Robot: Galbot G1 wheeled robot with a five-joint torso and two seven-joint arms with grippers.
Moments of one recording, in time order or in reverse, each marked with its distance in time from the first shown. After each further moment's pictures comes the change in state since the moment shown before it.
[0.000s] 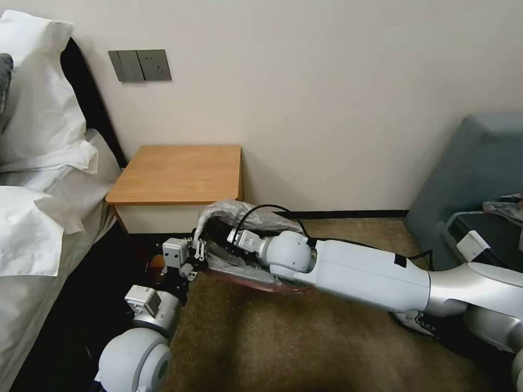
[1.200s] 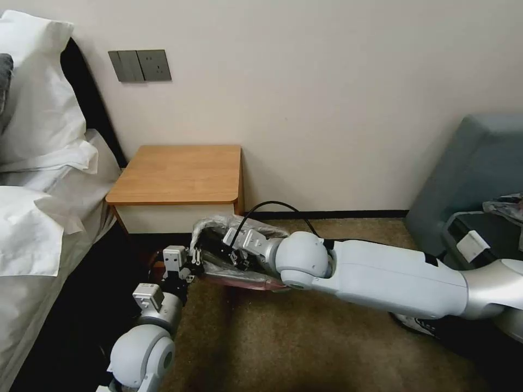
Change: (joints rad) left arm -0.032 -0.027 0.001 0.155 -0.139 0.057 -0.084; right arm -0.001 -0.137 0.078 0.324 0.413 0.001 0.190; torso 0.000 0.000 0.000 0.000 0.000
